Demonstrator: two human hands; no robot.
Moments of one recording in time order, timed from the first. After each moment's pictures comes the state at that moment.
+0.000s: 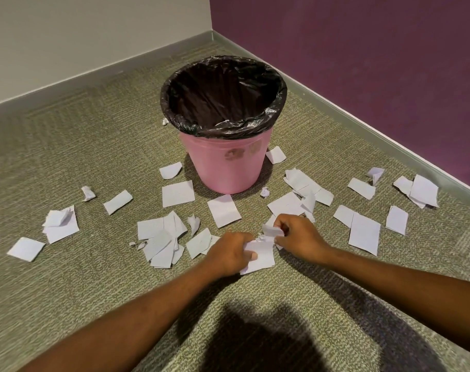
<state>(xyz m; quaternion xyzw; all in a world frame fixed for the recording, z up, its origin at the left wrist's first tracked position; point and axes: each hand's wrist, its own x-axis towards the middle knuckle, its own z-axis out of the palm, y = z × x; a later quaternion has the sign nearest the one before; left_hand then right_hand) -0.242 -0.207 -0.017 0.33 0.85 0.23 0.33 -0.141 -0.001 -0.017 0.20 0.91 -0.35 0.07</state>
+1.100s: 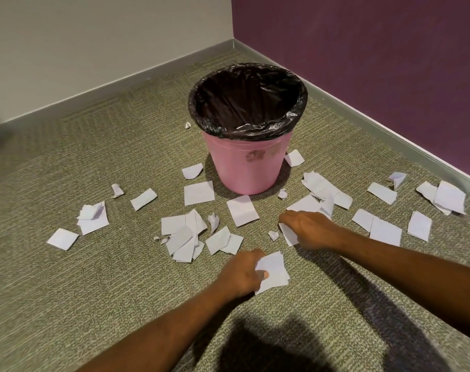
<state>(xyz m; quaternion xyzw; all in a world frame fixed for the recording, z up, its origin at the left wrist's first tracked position) -0.201 -0.241 -0.011 0.29 0.87 0.22 0.34 -0.171 0.011 -0.005 -0.06 0.98 -0.09 0.13</state>
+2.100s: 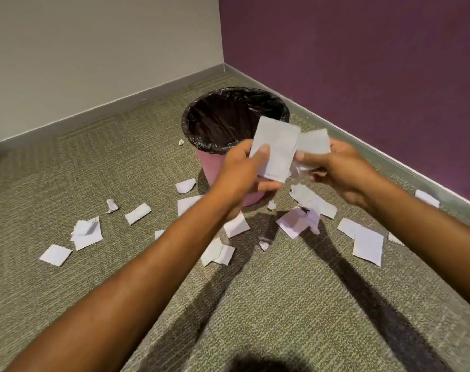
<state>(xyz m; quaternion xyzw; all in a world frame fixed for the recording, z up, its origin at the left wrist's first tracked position) -0.260 -0.167 0.204 0.14 0.64 0.69 0.30 -0.178 0.034 0.193 0.25 0.66 -0.70 -0.09</state>
